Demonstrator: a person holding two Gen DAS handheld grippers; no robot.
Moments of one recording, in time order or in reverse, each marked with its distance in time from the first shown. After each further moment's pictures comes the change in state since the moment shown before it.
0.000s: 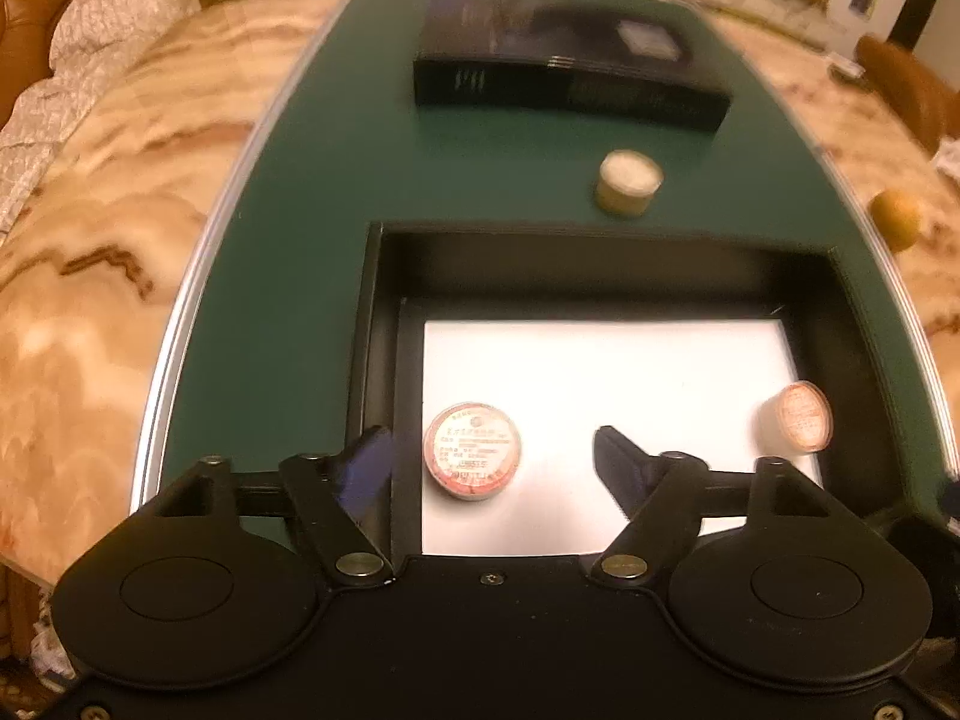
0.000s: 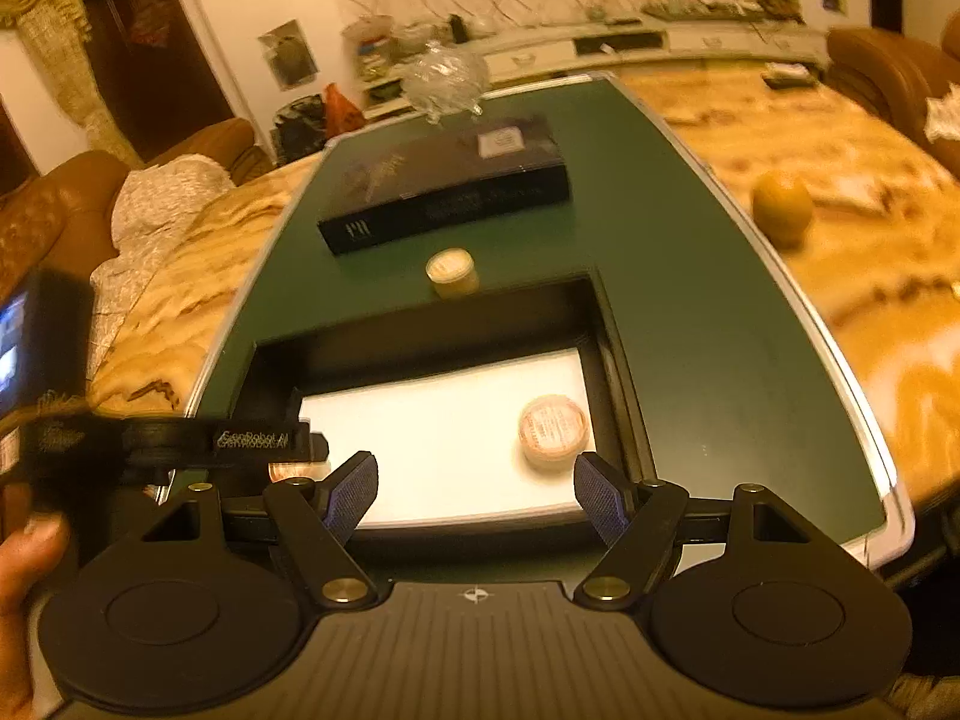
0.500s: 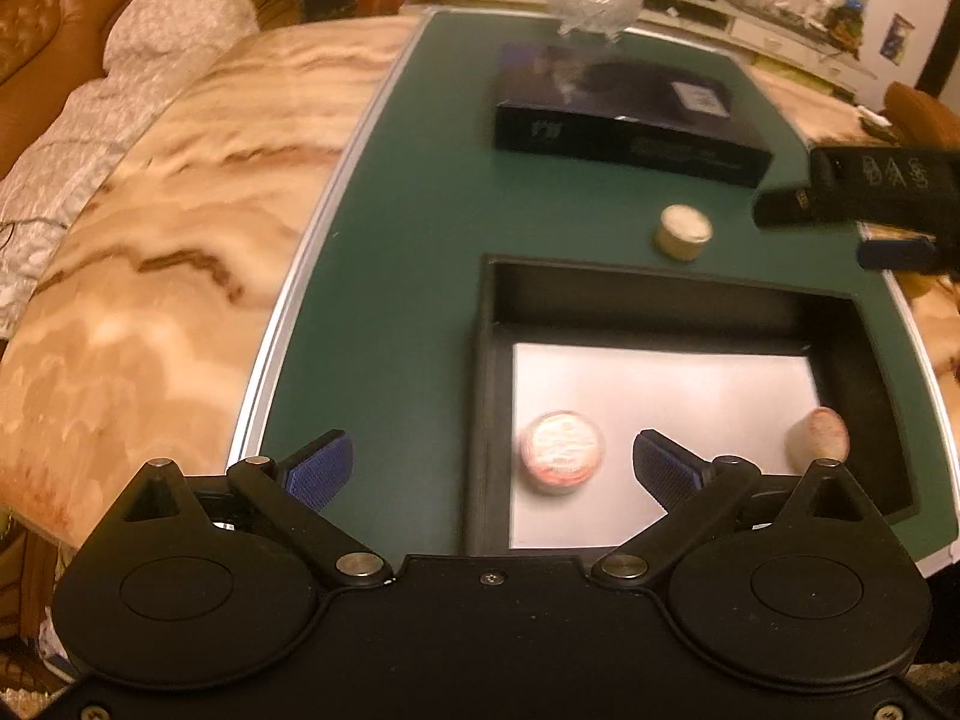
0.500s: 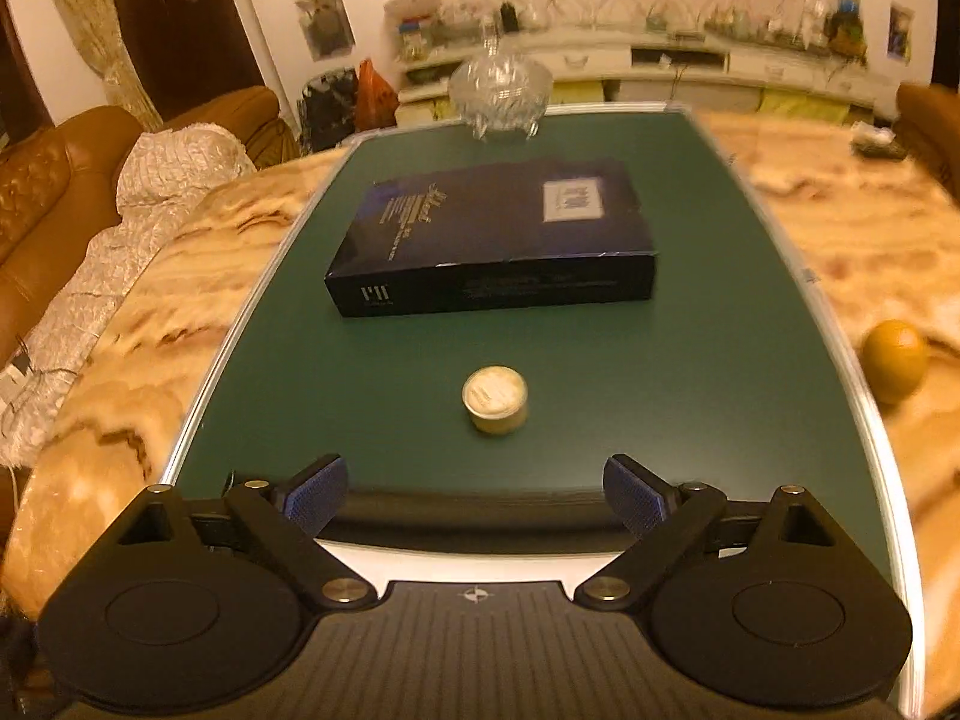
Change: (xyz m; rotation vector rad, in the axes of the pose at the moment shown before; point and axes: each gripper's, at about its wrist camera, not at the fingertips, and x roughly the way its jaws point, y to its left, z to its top) left arm -0.019 0.040 -0.005 -0.079 -0.031 0.076; right arm 0.108 0.032 0.110 -0.086 0.071 0.027
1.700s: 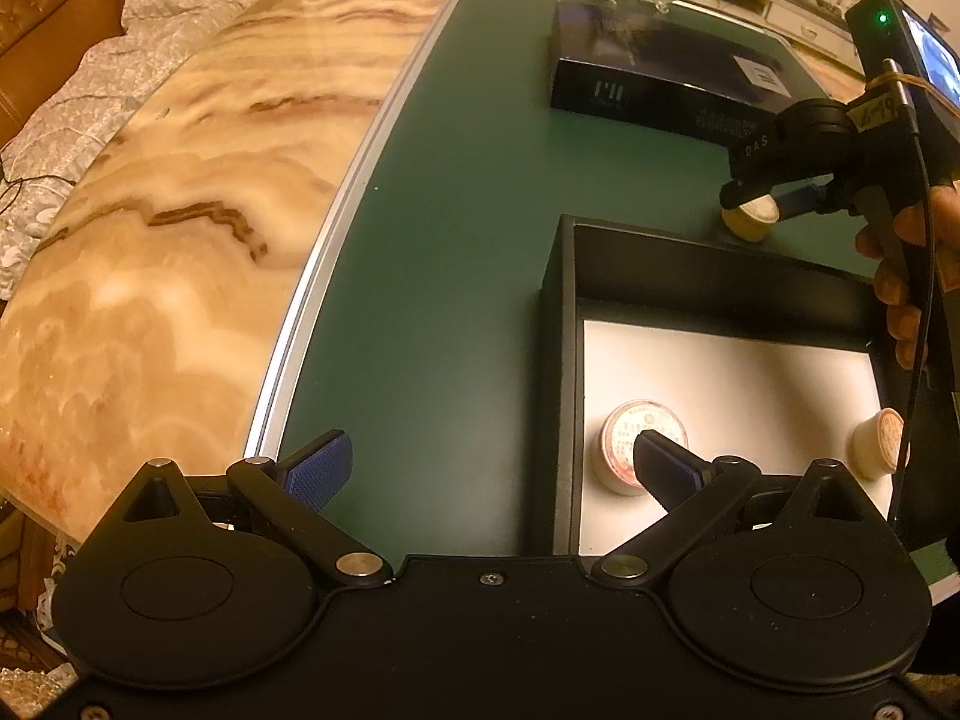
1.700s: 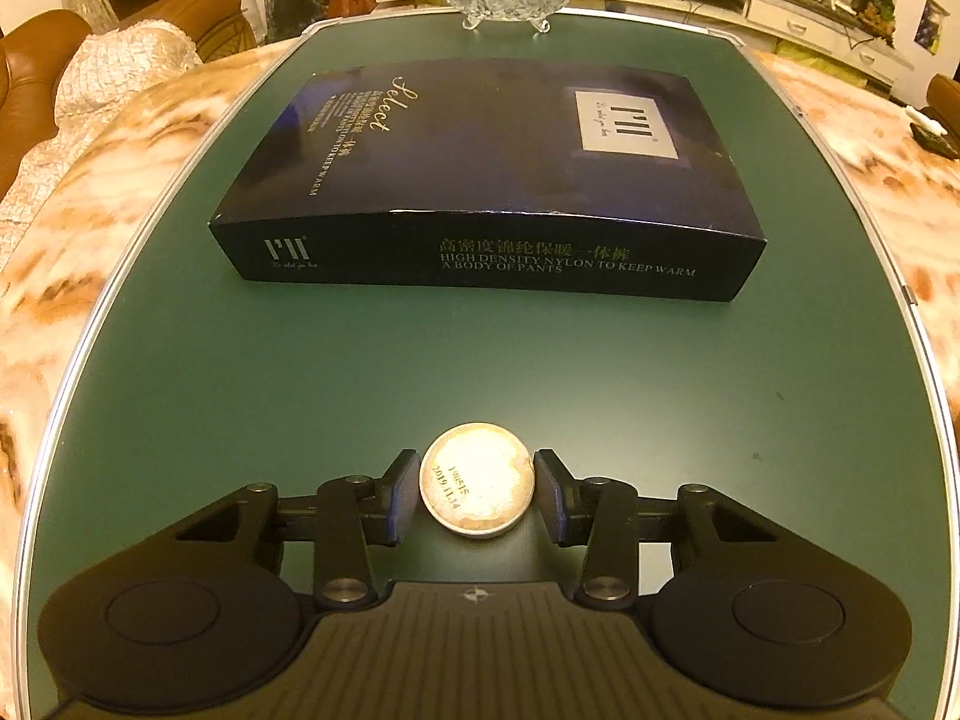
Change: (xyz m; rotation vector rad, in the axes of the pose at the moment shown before) left arm 0.029 0.024 -0.002 -0.036 0.054 0.022; right arm 0.137 0.011 0.037 -0.079 0.168 -0.119
